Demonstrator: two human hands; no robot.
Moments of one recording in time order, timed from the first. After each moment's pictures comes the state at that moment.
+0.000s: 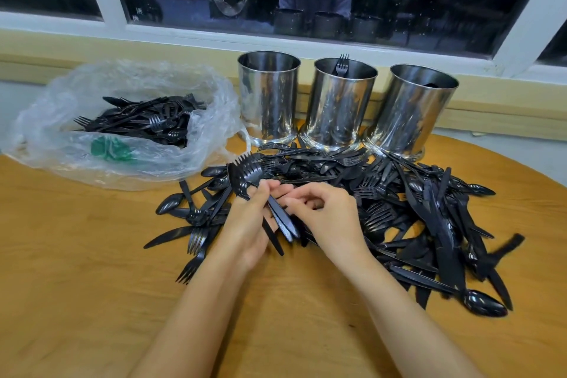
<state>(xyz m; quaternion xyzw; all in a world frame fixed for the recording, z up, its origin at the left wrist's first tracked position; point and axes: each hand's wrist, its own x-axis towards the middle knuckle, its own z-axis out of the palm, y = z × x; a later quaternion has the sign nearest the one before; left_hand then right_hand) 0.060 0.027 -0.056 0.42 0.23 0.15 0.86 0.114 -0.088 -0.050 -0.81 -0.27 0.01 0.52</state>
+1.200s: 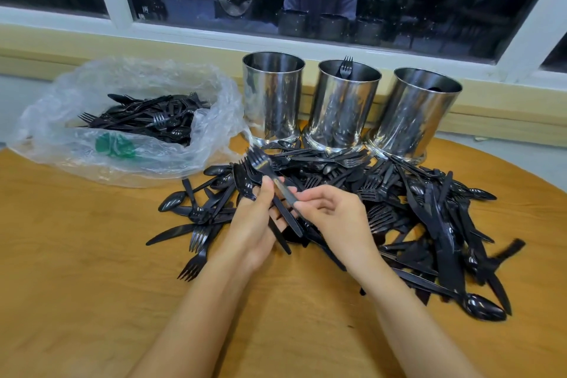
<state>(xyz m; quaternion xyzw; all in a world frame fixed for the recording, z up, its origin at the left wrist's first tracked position) 0.060 0.023 -0.056 0.41 0.22 0.15 0.87 0.113 -0.099 -0.049 -0.79 -0.23 0.08 0.56</state>
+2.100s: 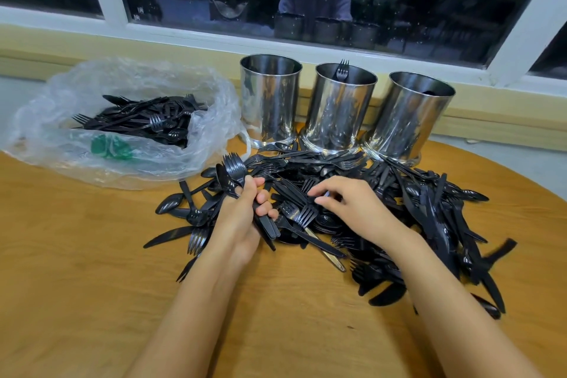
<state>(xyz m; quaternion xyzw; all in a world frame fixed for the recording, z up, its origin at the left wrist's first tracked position) 0.061 0.039 -0.056 0.35 0.23 0.18 0.89 0.168 -0.119 -0.039 -0.87 -0.39 0.06 0.30</state>
